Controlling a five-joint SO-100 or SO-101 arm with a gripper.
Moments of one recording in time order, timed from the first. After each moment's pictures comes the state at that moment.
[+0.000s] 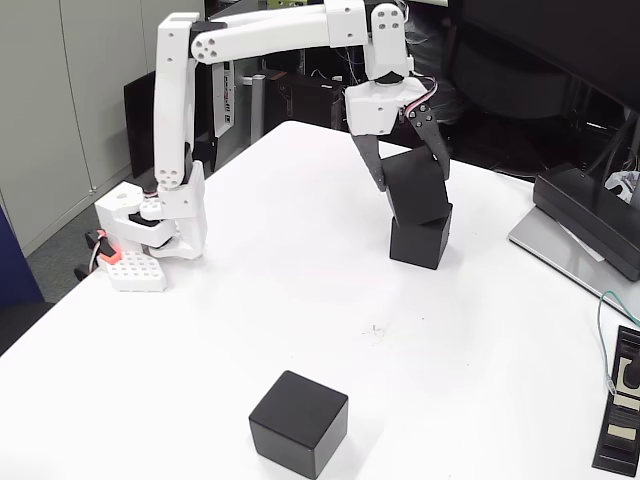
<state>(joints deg) -28.6 88.1 79.4 87.5 -8.9</state>
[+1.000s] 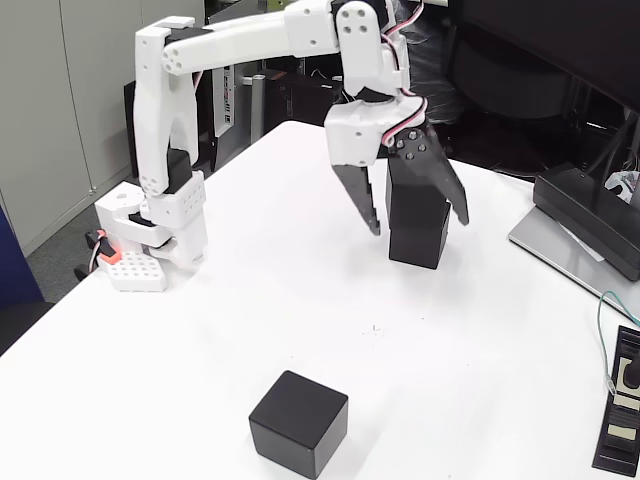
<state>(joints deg) -2.1 90.3 75.1 90.5 -18.4</state>
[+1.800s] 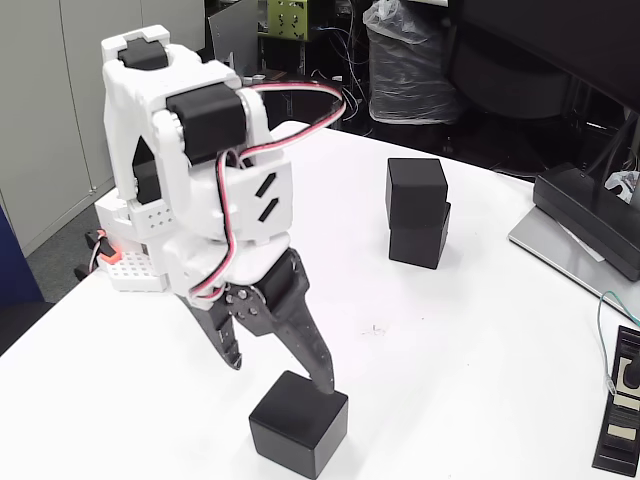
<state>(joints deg) 32.4 90.3 88.2 81.3 -39.4</state>
